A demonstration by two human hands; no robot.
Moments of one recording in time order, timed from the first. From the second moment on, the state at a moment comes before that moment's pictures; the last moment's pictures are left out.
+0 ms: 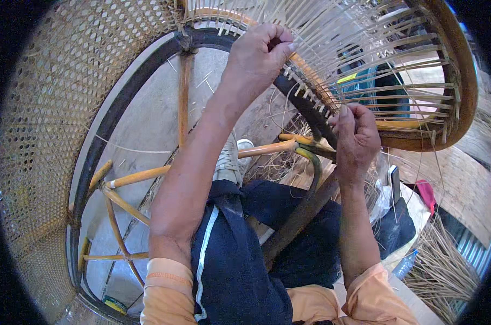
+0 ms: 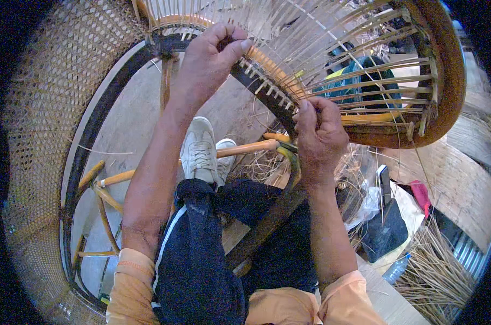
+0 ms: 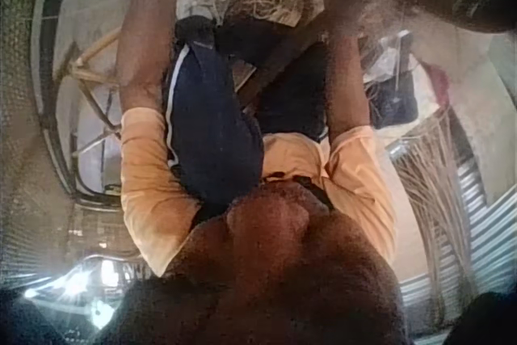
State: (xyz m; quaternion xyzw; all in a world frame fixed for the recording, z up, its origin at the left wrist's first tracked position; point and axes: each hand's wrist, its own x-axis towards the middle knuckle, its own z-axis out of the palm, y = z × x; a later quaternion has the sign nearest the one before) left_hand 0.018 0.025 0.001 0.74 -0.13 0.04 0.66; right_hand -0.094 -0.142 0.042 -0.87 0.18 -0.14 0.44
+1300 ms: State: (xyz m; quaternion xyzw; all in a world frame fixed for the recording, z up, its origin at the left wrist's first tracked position) left_hand 0.032 0.037 0.005 0.76 -0.08 0.11 0.64; right_hand -0.092 -0.142 0.039 -0.87 0.13 -0.18 0.44
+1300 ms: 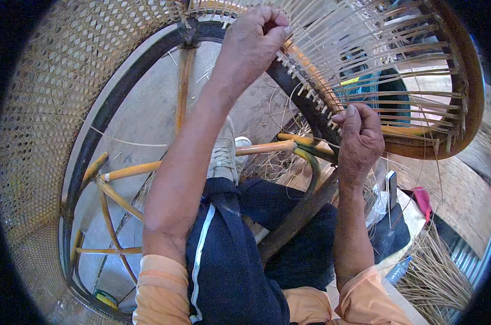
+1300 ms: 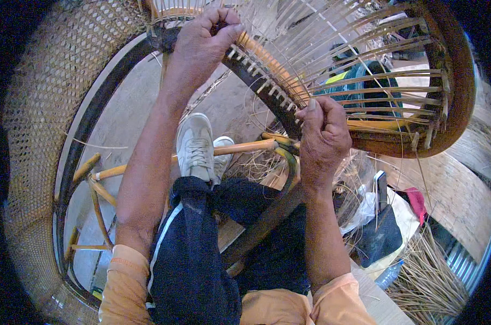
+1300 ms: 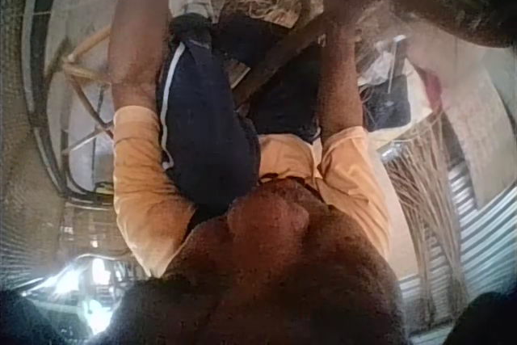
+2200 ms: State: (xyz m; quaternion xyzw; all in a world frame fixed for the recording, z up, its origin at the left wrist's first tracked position) left_hand 0.023 0.052 0.035 0.78 -0.05 0.05 0.62; right_hand -0.085 -0.120 0.037 -0.82 0.15 -0.20 0.52
